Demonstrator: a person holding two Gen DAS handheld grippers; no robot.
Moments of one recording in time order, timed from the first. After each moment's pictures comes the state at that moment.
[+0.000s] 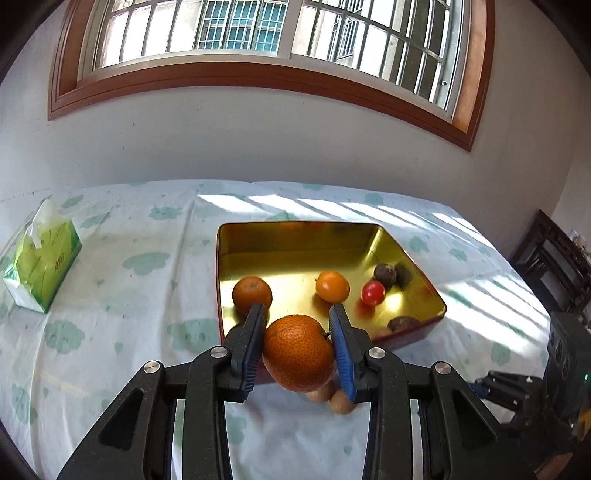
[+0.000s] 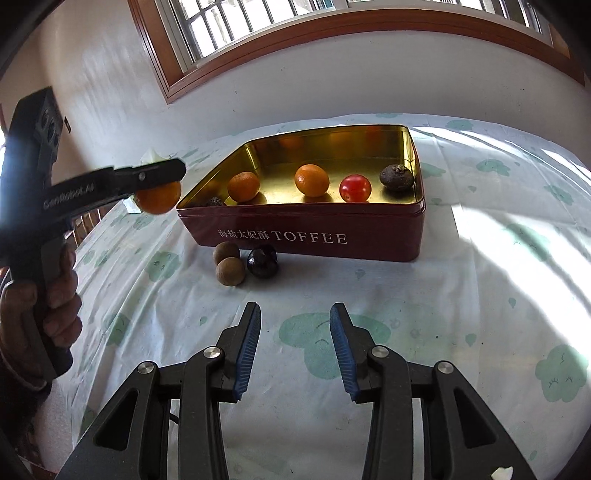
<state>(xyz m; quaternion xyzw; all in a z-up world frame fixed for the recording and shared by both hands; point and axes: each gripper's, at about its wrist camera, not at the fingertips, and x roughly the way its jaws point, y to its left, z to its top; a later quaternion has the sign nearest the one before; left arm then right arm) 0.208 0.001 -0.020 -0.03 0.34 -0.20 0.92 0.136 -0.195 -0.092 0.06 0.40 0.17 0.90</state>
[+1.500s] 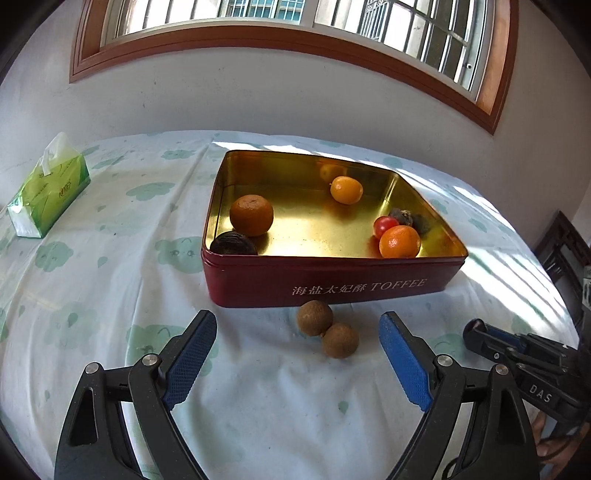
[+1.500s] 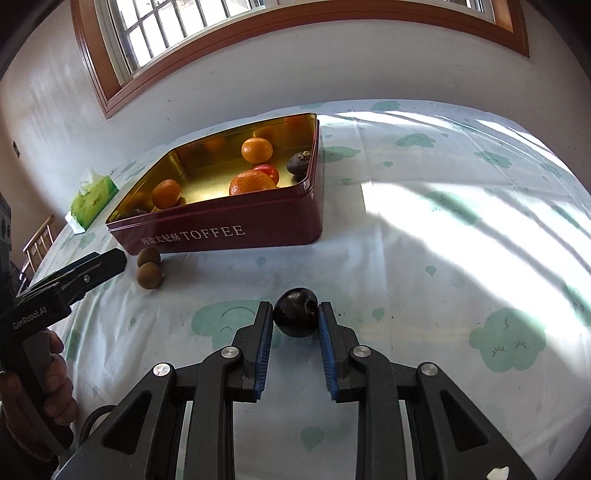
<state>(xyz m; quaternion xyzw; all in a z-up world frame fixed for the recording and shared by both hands) 0.176 -0.015 -0.083 -0.03 0.40 -0.14 0.91 0.141 -0.233 -0.103 0.07 0.42 0.05 0.90</state>
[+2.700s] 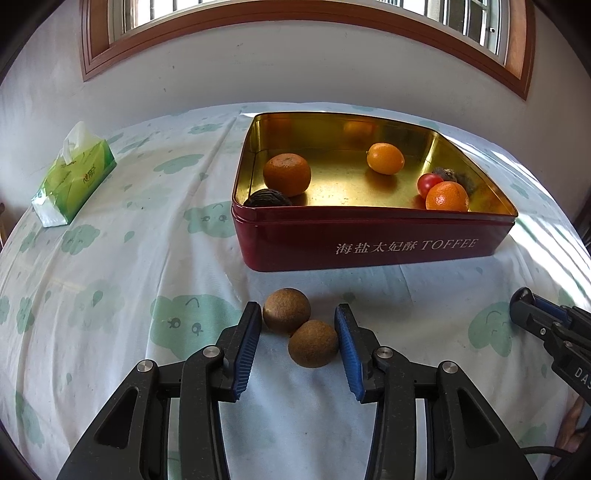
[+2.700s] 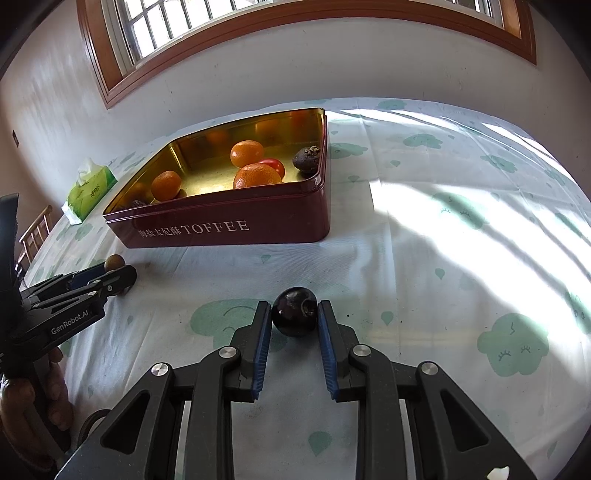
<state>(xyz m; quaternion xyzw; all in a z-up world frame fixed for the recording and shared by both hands) 0.171 -0.010 -0.101 0.02 0.43 -0.08 0.90 0.141 -0.234 -0.104 0.07 0.43 0.06 0.90</state>
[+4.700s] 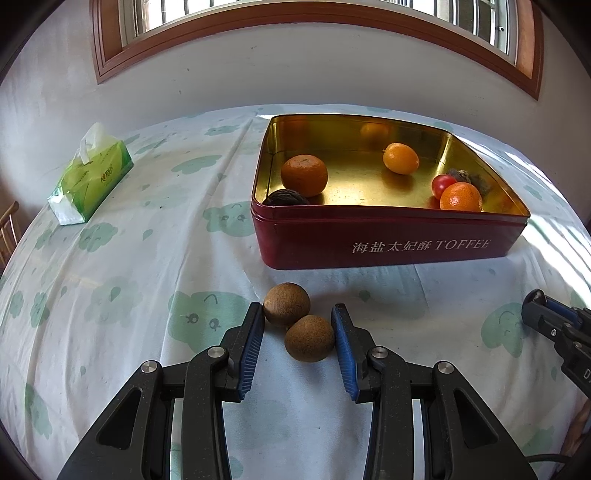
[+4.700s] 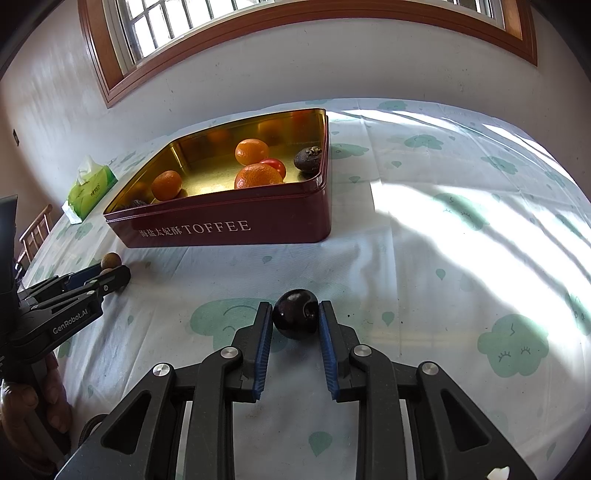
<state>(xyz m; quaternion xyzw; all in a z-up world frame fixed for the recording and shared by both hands) 0.166 -0.009 -0.100 0.03 0.43 -0.04 0.90 0.141 -0.233 -0.104 0.06 0.43 0.05 0.90</state>
